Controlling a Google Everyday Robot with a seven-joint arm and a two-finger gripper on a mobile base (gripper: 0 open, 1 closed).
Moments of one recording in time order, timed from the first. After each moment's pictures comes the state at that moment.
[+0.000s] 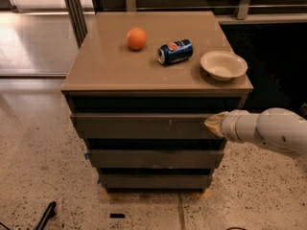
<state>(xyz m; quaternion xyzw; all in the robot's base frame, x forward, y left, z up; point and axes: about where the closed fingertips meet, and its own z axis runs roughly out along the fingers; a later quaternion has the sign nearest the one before) 0.599 -0.208 0.675 -0.40 0.81 0.03 0.43</state>
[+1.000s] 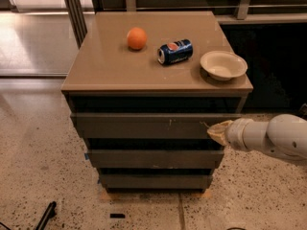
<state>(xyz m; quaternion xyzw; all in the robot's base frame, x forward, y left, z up) 0.577 -0.215 0.661 -0.40 0.81 0.07 0.42</state>
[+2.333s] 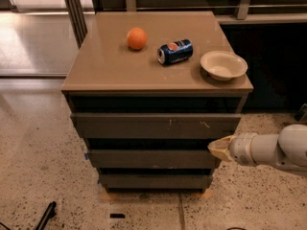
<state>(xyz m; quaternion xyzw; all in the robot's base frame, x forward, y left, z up) 0.522 -0.209 0.639 -0.40 0.82 0.16 0.38</state>
